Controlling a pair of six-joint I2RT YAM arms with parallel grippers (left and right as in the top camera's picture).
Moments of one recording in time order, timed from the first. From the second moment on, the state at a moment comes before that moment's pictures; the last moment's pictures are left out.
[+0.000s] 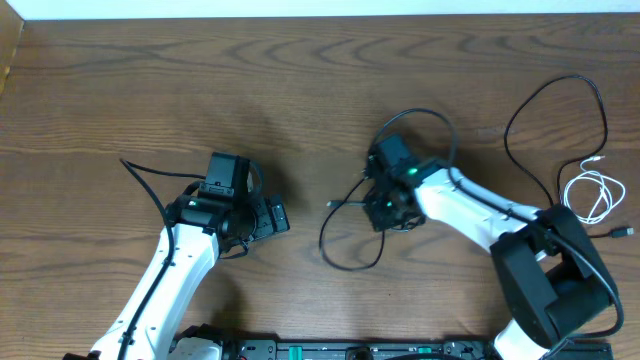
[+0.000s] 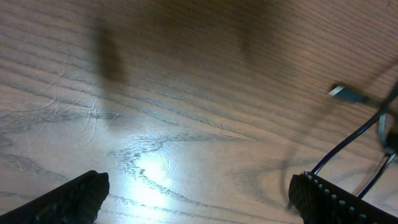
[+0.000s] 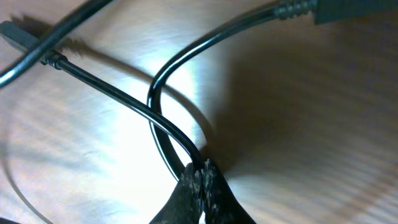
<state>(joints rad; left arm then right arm) -0.21 1.26 0.77 -0.81 0.15 -0.51 0.58 1.81 1.02 -0.62 -0.17 0.24</state>
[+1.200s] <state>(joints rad) -0.21 1.26 0.77 -0.81 0.15 -0.51 0.64 1.83 1.24 -0.87 0.43 0.63</state>
